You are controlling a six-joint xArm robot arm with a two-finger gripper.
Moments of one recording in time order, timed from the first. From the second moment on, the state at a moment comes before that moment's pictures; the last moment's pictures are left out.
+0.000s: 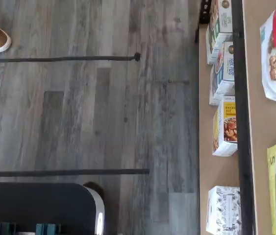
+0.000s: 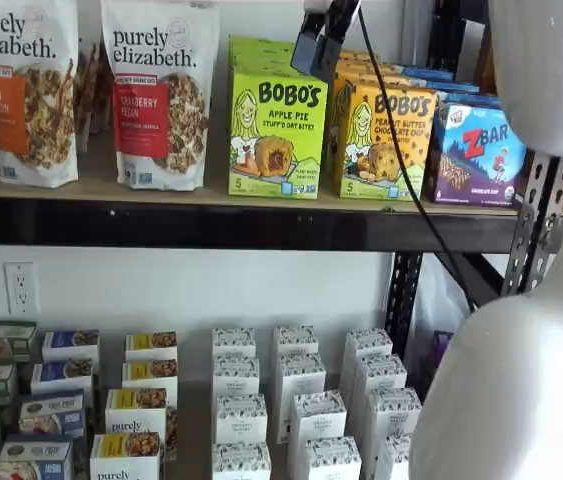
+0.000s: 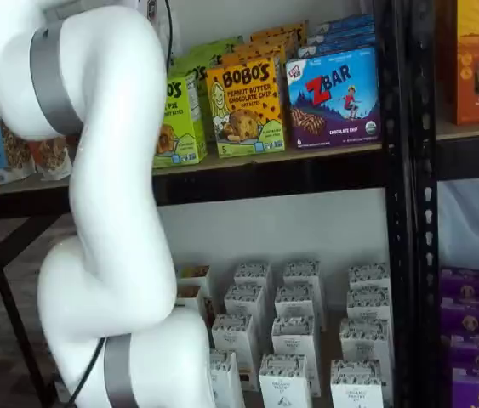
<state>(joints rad) 0.20 -0.15 -1.74 0.36 1.93 -1.26</state>
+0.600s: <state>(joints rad) 0.21 -0.22 -1.62 0.32 1.71 -1.28</state>
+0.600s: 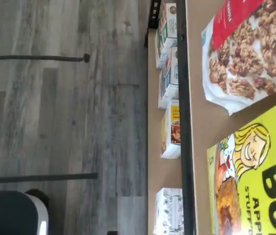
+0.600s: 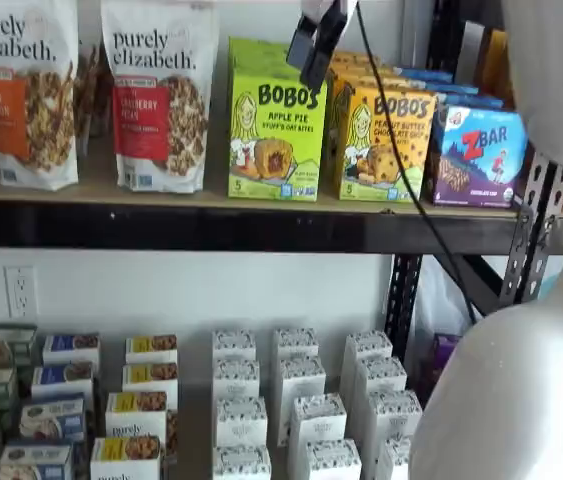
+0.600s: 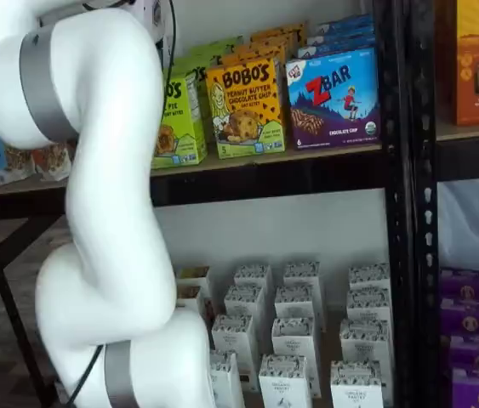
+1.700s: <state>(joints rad) 0.20 -0.15 -1.64 0.30 1.58 -1.31</state>
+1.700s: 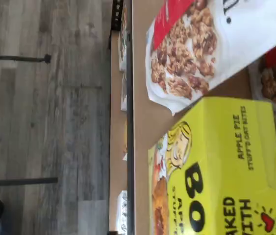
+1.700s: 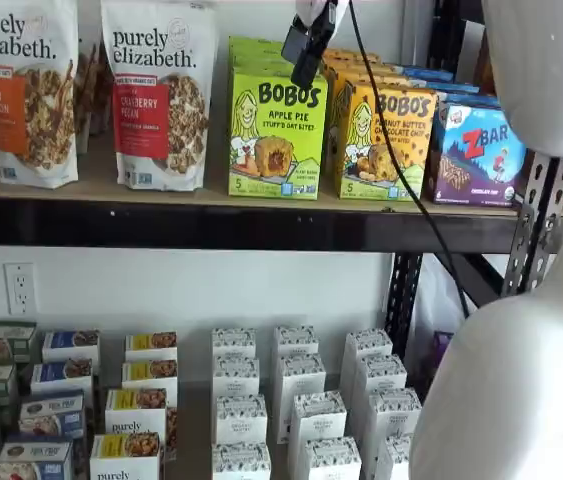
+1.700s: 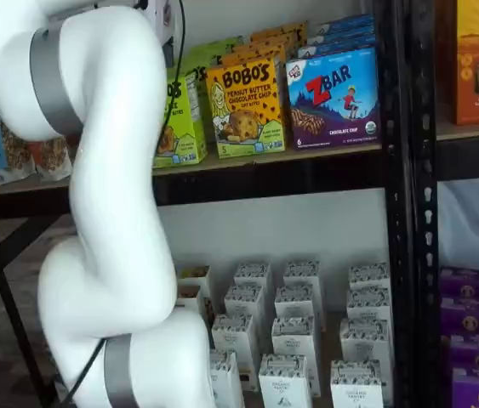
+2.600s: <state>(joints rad) 0.20 -0.09 -1.66 0.23 1.58 -1.33</state>
